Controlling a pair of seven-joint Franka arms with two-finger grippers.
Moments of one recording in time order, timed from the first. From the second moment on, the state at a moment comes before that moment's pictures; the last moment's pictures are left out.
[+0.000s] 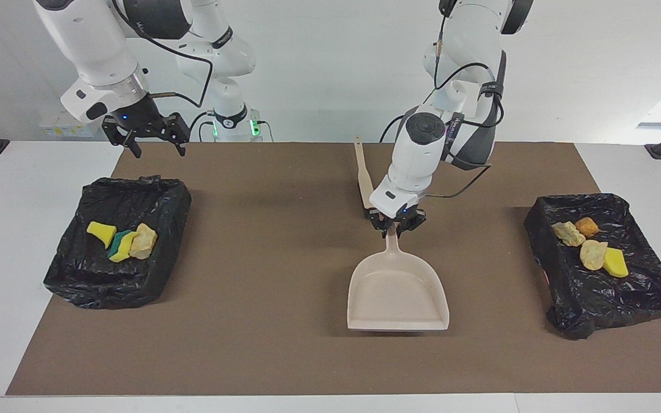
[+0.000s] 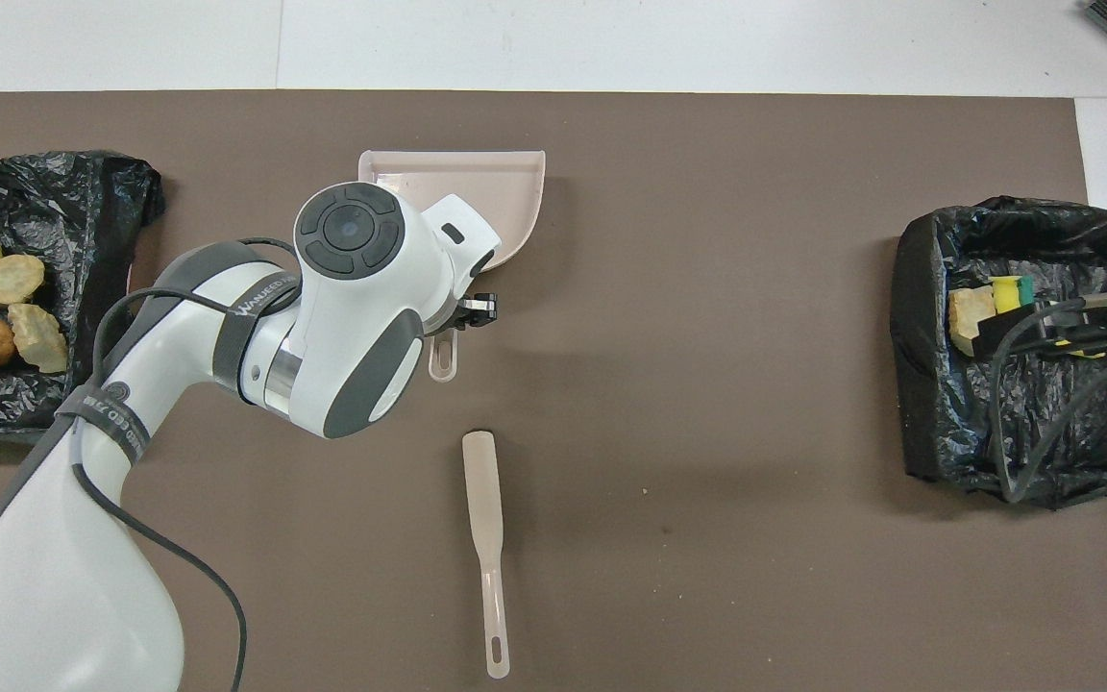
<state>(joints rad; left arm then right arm) -0.37 0.35 -0.16 -1.69 0.03 2.09 -0.46 0.05 -0.02 -0.05 -1.61 0.00 1.53 -0.04</state>
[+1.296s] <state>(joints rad) -0.43 0.39 -0.15 -1.70 0.03 2.09 -0.53 0.05 -0.02 -0.05 -1.61 0.00 1.53 -0.04</state>
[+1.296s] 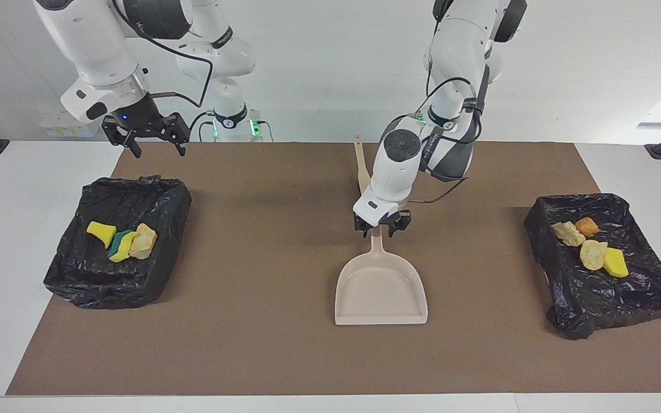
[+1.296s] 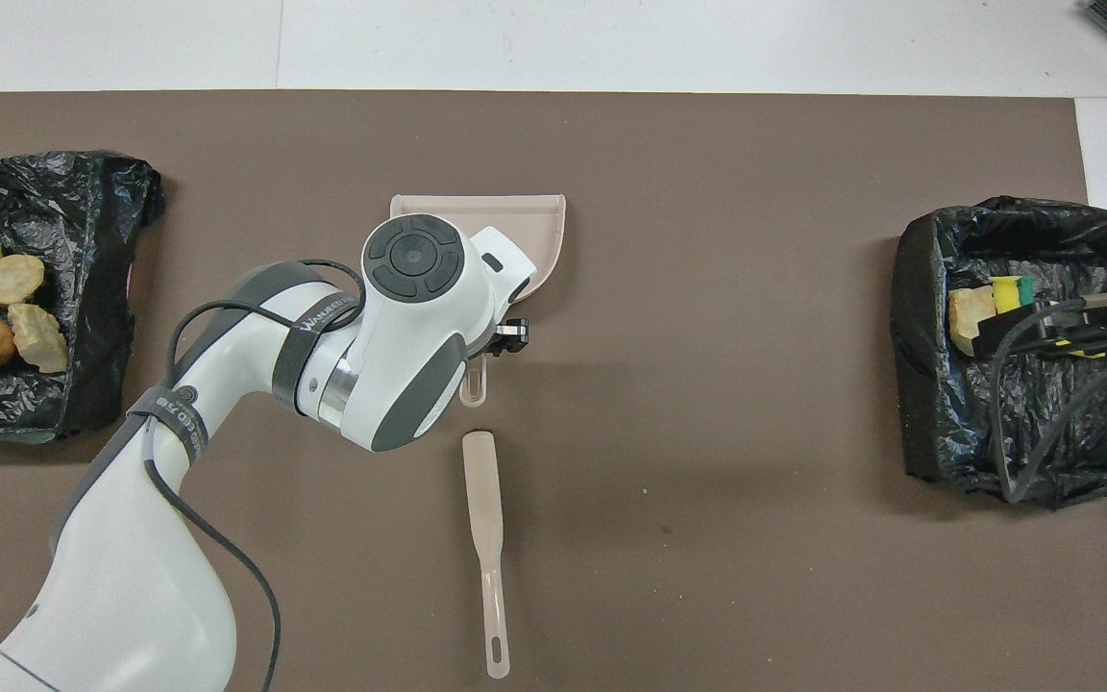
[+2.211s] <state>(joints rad) -0.13 0.02 -0.12 -1.68 0.03 1.78 -0.07 0.05 -0.02 -0.05 -1.61 0.00 1.53 -0.04</state>
